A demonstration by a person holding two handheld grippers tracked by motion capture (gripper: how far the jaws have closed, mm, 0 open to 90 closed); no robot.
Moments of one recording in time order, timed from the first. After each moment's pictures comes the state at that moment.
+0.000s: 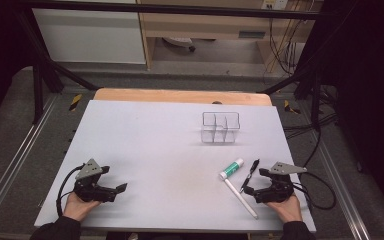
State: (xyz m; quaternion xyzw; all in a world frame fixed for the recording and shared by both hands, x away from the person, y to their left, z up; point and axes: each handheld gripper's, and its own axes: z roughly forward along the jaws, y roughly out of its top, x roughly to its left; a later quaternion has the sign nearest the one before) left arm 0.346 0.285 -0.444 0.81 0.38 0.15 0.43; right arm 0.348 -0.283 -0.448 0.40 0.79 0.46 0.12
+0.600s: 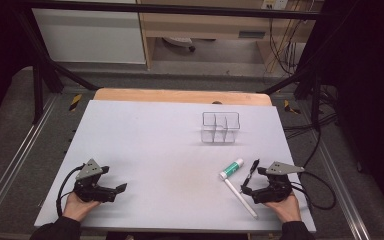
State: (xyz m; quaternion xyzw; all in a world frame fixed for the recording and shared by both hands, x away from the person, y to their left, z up) left arm 0.346 0.285 -0.445 0.81 0.38 0.15 0.43; right arm 0.347 -0.275 -0.442 0.38 0.80 0.45 0.13
